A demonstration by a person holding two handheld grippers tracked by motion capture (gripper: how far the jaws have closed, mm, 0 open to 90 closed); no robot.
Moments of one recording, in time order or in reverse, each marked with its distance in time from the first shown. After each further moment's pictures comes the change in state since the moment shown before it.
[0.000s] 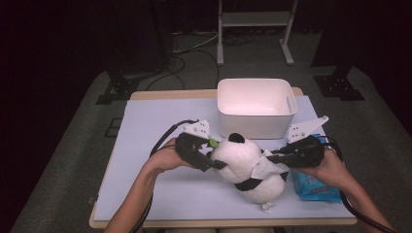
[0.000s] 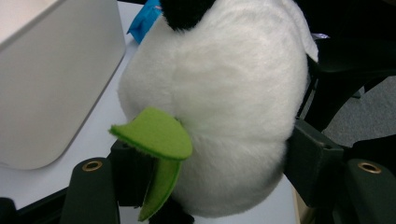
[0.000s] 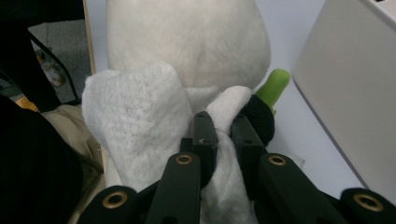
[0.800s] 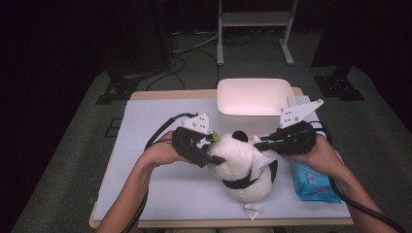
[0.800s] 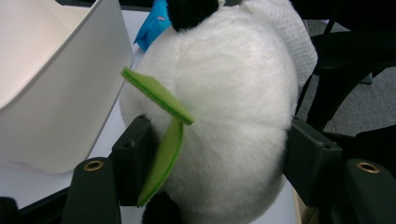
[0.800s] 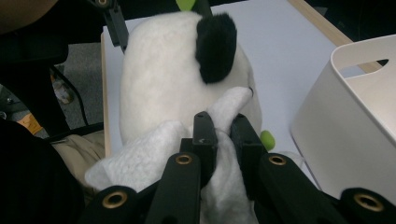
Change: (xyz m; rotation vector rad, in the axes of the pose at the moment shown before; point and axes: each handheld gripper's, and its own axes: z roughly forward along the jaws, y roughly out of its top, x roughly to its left) left arm -0.008 0.024 -0.013 0.039 0.023 0.064; right arm 0.001 0.047 -0.006 -0.082 0.028 -0.056
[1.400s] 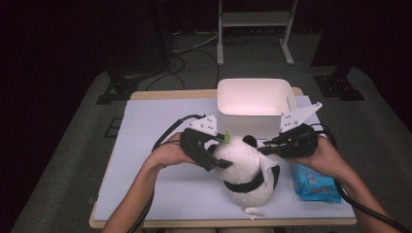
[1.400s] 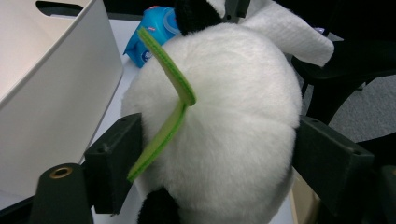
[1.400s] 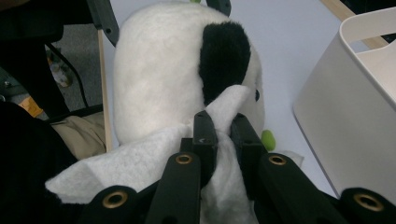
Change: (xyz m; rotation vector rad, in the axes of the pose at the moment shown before) left arm 0.000 0.002 0.014 -0.030 -0.025 -0.007; right arm 0.001 -0.009 0.001 0.078 -0.001 -0.002
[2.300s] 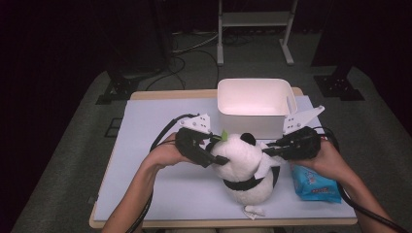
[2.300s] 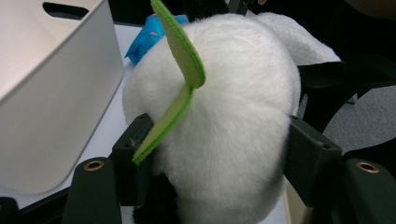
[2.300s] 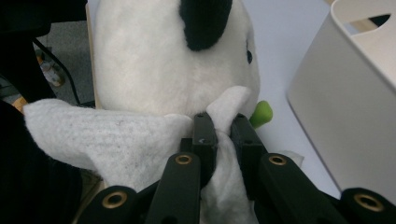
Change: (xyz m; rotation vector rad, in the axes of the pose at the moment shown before) left arm 0.004 -0.006 -0.012 -0.049 -0.004 -0.024; right arm -0.002 -0.011 -0.001 0.008 -0.028 0.029
